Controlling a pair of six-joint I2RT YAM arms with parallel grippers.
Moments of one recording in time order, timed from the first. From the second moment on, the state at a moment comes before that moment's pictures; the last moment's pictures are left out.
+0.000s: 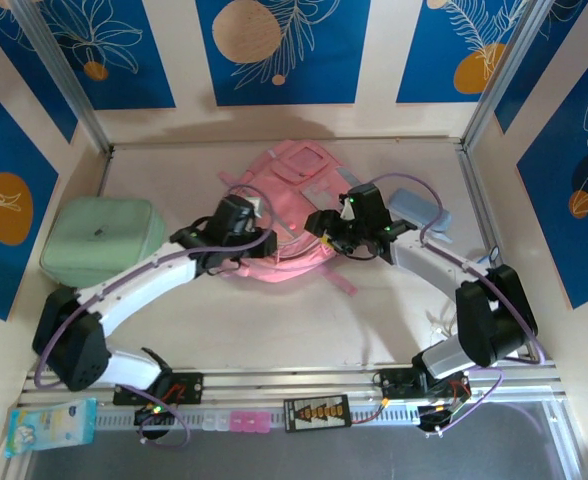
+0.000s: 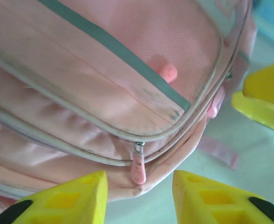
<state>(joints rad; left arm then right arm) -0.72 1.42 1.08 -0.50 -0.05 -0.54 0.46 1.48 0.94 -0.20 -0.44 0.95</state>
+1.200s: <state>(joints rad) -0.85 1.73 1.28 -0.69 -0.33 -0.50 0.44 1.53 0.96 -0.19 -0.44 0.98</state>
